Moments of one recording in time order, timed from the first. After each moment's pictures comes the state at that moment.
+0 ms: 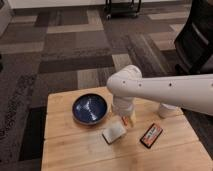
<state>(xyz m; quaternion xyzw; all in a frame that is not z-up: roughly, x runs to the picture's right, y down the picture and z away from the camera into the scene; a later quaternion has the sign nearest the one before) 0.086 0.149 0.687 -0.18 0.31 0.77 0.52</state>
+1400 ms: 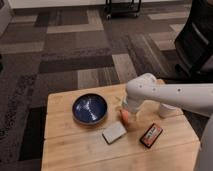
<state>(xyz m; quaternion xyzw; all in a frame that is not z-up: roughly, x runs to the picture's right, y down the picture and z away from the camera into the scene) 0.141 0.153 0.776 -0.19 0.22 0.85 0.44</state>
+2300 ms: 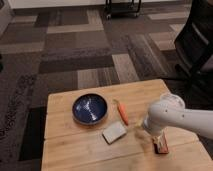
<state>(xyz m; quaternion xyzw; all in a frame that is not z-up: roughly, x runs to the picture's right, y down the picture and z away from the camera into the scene) 0.248 0.231 0.670 -0.10 0.29 0.87 0.39</state>
